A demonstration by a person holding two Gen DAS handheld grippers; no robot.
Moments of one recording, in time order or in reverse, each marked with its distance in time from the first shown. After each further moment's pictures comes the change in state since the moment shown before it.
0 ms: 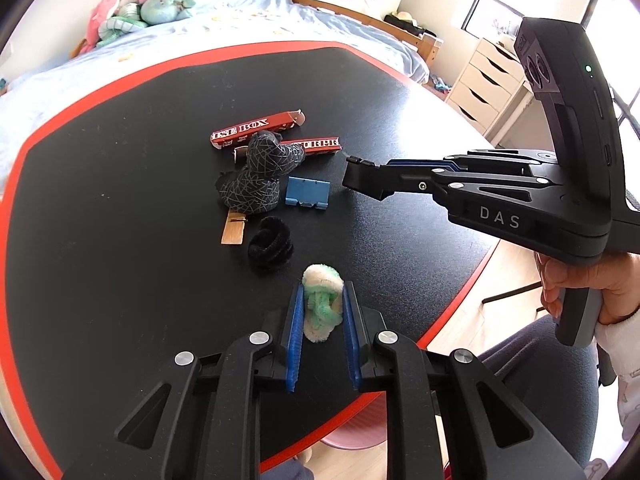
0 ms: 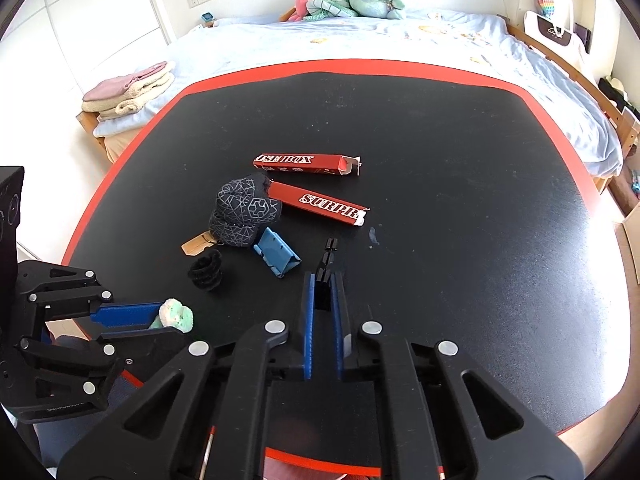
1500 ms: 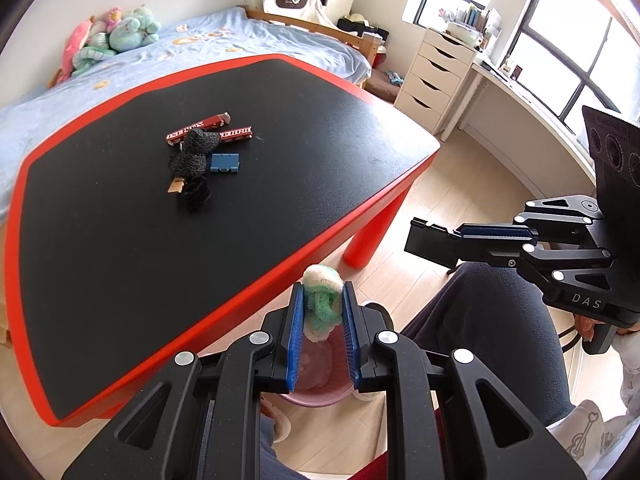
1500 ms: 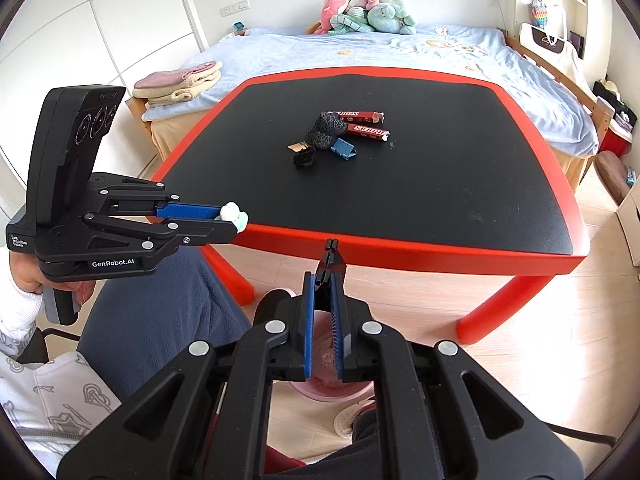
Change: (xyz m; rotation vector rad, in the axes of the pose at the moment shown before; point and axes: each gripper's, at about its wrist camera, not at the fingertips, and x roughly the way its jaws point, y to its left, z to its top) left arm -0.066 -0.065 -0.057 0.115 -0.023 -0.074; right arm -0.152 0.046 -0.137 -0.027 -0.041 0.050
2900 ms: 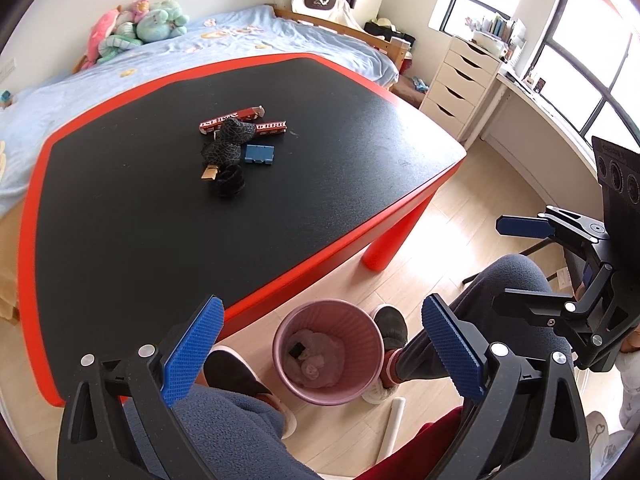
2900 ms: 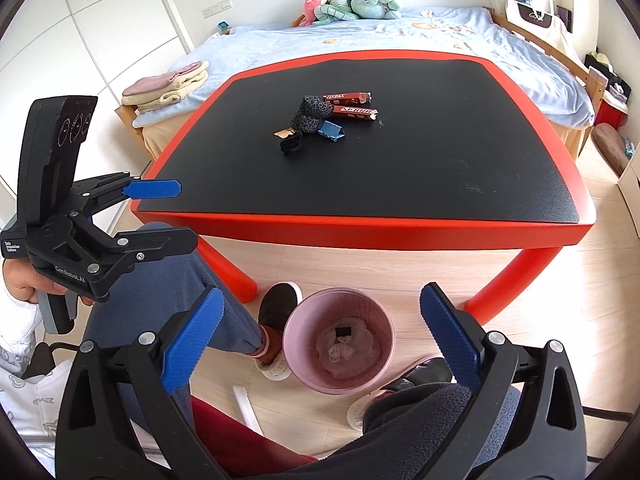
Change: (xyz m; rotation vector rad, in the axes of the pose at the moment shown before) left arm -0.002 0.015 -0.006 -0.069 -0.012 0.067; right arm 0.012 -0.010 -0.009 0.076 0.025 0.008
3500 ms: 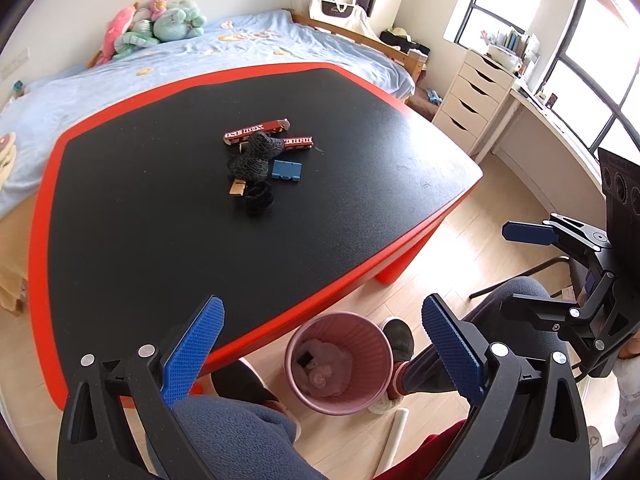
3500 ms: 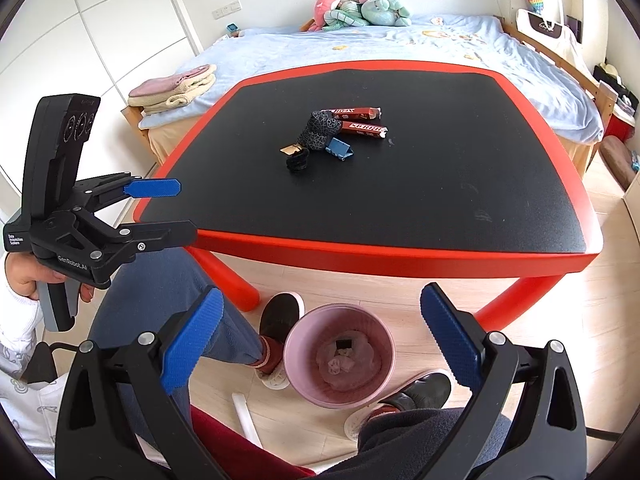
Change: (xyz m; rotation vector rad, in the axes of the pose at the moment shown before) left arm -0.005 0.021 0.015 -0.045 -0.028 0.027; right arm 0.005 0.003 0.022 -0.041 -0.017 0.017
